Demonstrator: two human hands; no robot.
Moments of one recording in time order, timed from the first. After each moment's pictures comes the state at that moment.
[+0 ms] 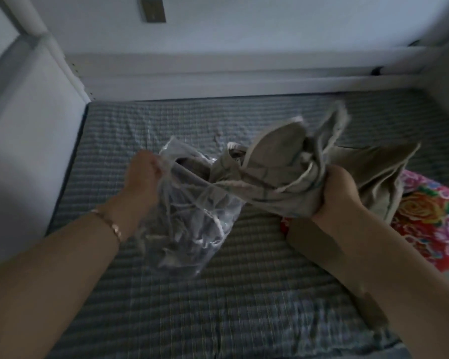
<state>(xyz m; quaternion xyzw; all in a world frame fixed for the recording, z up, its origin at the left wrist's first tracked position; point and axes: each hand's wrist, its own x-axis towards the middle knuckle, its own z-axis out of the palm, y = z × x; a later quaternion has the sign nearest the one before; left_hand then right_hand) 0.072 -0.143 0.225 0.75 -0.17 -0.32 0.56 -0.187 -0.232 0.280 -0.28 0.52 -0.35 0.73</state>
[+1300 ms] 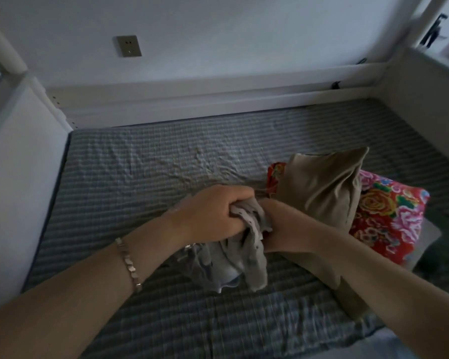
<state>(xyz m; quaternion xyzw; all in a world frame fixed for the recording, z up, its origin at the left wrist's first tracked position) -0.073 -0.136 0.320 0.54 -0.74 -0.30 0.27 -0.237 -0.207 0.292 -0.90 0.26 -0.01 0.34</state>
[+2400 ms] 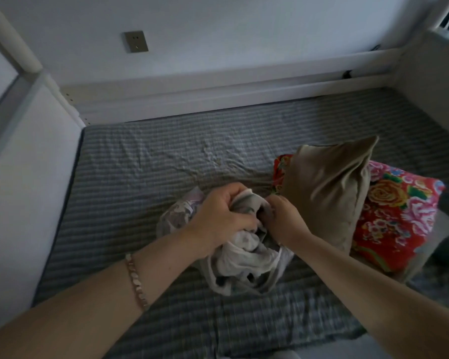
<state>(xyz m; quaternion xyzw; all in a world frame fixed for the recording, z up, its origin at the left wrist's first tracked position) -0.121 -0.113 0.312 0.66 -0.44 -0.46 0.40 -0.251 -0.204 0.224 -0.78 0.50 -0.09 0.36</state>
